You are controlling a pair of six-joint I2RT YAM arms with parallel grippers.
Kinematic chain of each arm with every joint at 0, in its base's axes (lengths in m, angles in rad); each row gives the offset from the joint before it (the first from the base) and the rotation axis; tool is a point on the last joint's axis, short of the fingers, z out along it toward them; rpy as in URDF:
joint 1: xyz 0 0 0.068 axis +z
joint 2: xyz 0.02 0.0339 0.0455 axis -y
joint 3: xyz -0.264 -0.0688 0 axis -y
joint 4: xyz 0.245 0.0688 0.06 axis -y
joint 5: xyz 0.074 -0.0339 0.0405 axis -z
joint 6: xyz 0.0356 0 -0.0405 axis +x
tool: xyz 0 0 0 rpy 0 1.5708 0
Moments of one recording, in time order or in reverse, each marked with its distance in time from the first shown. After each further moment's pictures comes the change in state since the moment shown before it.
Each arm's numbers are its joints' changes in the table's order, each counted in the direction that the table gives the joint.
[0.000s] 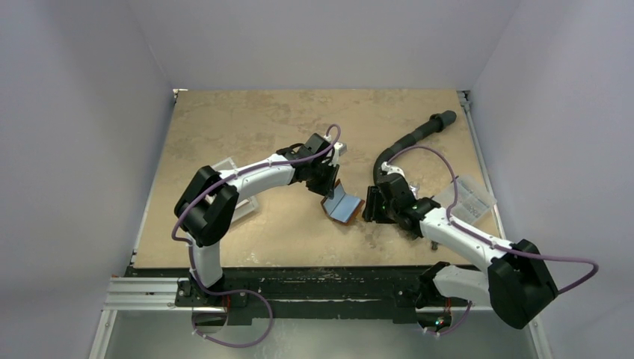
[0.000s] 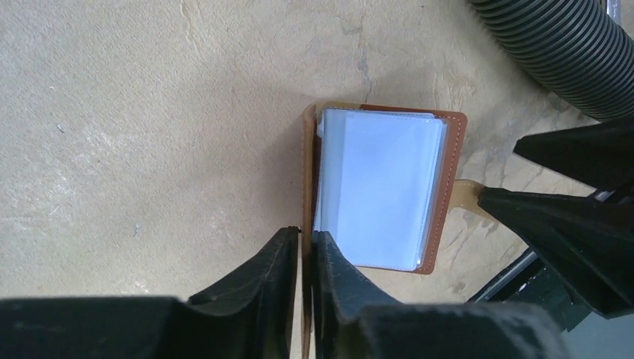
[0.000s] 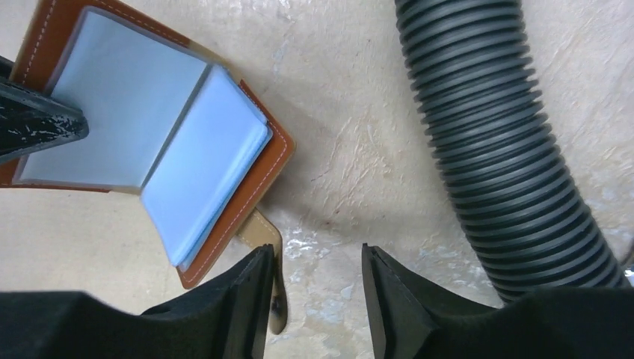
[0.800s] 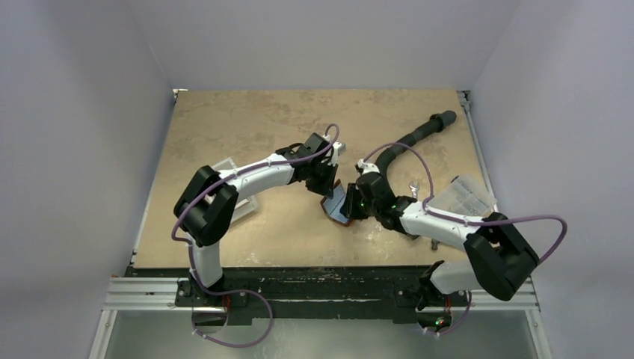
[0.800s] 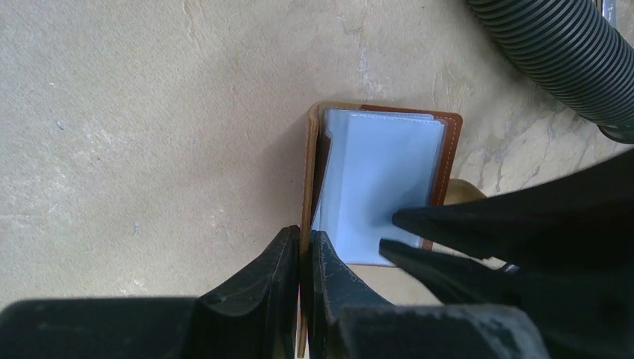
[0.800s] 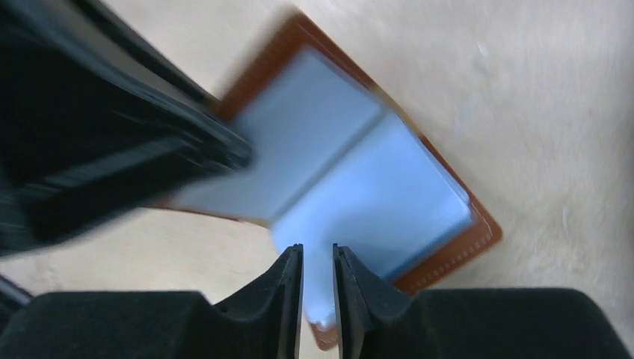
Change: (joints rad) left arm 0.003 0.002 -0.003 0.002 0.007 -0.015; right arm 0.140 -0.198 0.096 0.256 -0.039 0.045
